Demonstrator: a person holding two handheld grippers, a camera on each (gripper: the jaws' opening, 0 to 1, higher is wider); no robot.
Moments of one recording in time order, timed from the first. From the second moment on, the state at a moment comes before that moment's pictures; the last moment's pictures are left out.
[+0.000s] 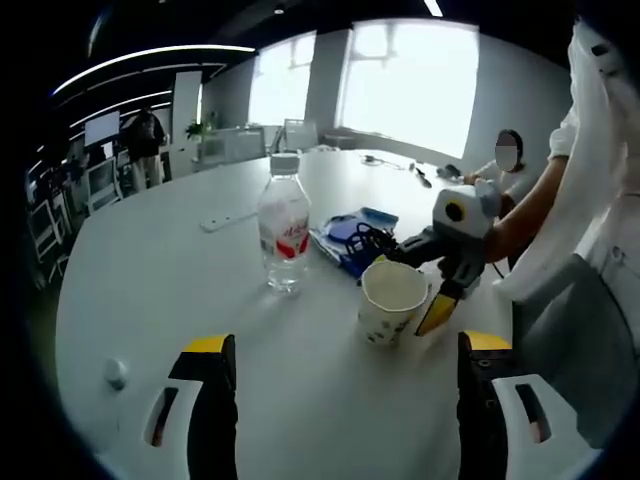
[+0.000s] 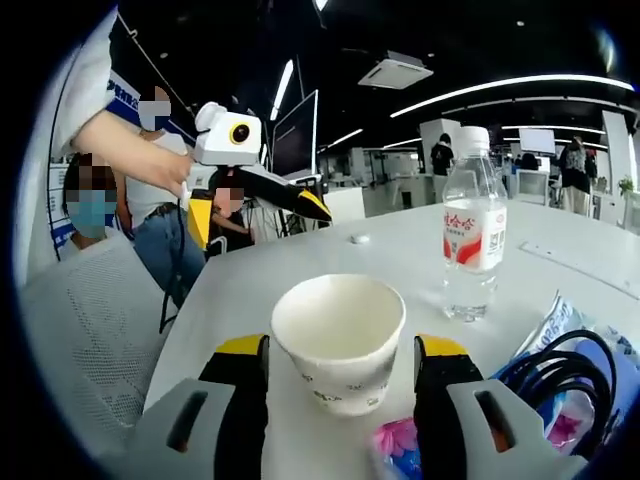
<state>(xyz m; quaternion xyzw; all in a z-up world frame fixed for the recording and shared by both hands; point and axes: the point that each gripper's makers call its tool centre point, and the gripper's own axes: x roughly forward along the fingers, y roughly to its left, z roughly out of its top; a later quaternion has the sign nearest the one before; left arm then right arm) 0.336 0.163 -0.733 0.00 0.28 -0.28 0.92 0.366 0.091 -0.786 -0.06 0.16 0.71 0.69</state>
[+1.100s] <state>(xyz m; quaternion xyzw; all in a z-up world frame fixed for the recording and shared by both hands) 0.343 0.146 -0.731 0.00 0.27 -0.30 0.92 0.401 -0.010 -0.750 -0.08 0.14 0.66 0.74</state>
